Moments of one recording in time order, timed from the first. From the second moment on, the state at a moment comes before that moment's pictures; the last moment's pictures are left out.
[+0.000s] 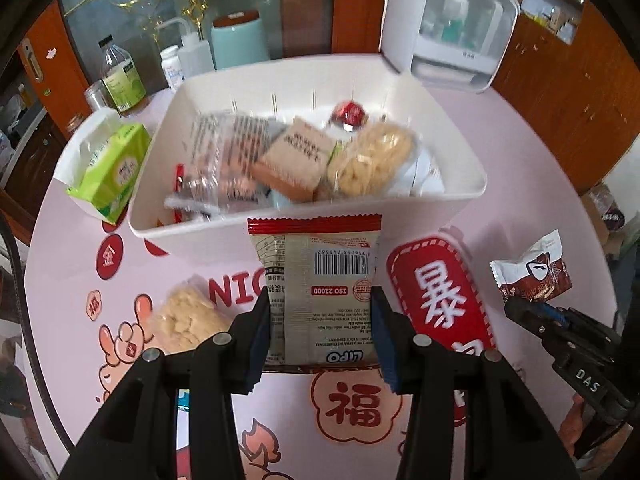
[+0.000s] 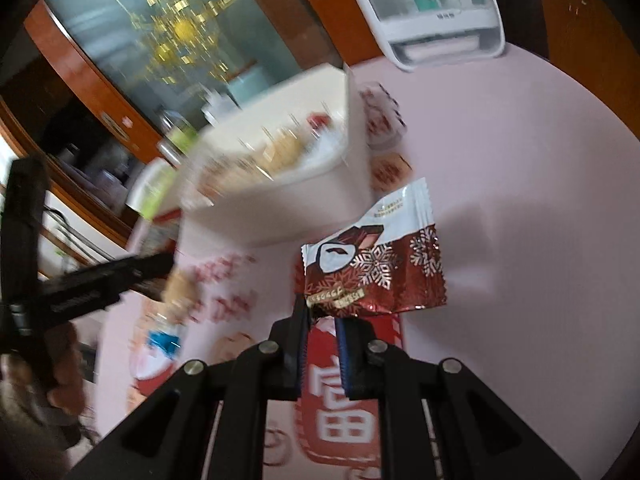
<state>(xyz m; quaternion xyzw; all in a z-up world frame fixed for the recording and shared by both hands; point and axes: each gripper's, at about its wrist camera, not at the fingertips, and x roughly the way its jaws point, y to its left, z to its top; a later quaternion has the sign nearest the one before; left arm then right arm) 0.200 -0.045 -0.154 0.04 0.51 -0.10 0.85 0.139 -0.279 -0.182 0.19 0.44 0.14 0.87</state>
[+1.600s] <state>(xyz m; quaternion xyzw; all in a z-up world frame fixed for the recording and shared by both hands) 0.276 -0.003 -0.061 0.04 0.42 0.00 0.91 0.254 -0.167 -0.079 0.00 0.44 0.09 0.89</state>
